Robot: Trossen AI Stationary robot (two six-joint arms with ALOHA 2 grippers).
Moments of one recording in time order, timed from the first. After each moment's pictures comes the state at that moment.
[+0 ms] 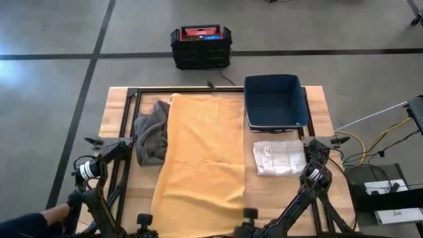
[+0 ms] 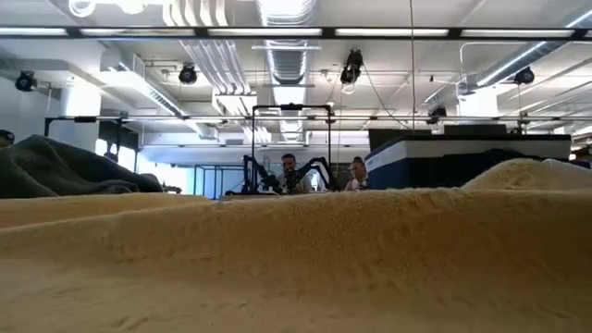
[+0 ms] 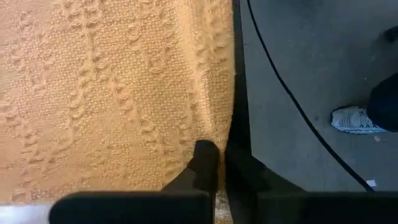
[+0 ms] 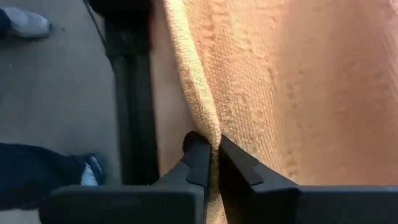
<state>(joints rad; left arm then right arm) -1.21 2.07 1.47 -0.86 -0.29 -1.12 0.89 2.40 1.82 -0.88 0.39 0.94</state>
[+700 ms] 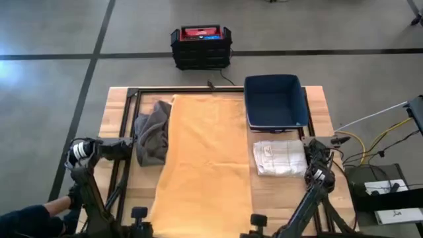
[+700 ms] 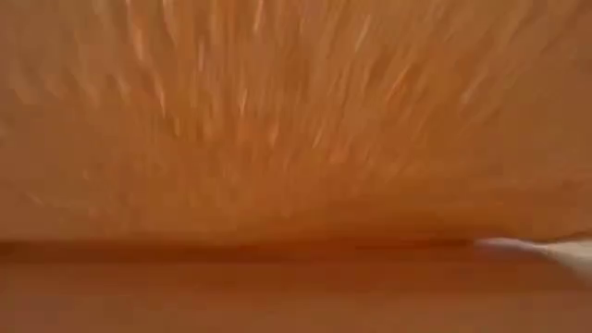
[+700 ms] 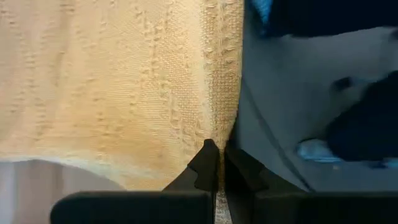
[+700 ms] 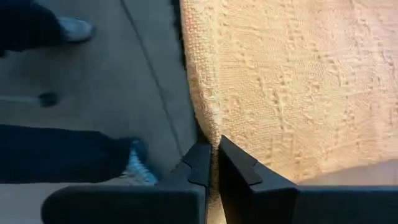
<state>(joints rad) -1.22 1.82 1.47 -0.91 -0.35 -1.16 0.94 2.38 2.18 -1.16 0.31 1.05</state>
